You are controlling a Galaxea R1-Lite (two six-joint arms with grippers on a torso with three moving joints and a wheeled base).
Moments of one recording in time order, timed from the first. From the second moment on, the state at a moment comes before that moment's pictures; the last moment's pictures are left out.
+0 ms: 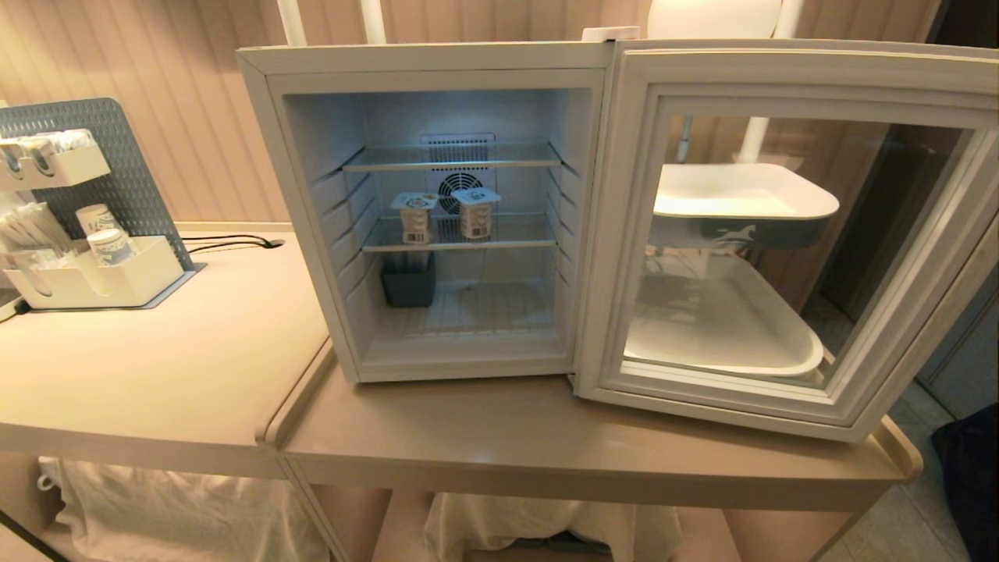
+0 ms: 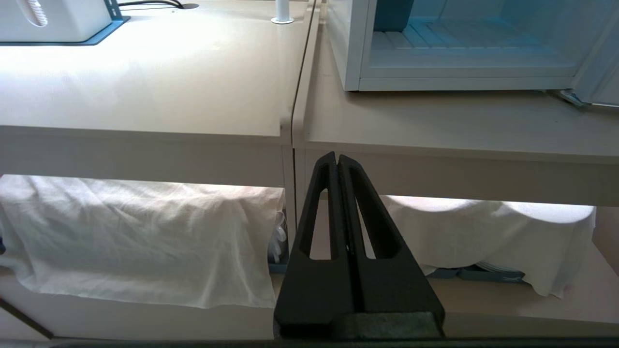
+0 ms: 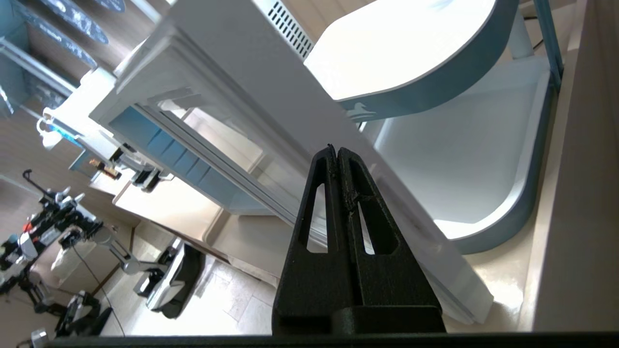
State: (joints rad) left arm 0.00 0.00 0.00 -0.02 -0.01 -0.02; right arm -0.98 1.69 -1.36 -0.18 1.52 0.47
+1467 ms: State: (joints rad) left arm 0.00 0.00 0.00 -0.02 -0.01 -0.02; right arm -0.66 1.95 -1.28 -0.36 1.52 0.57
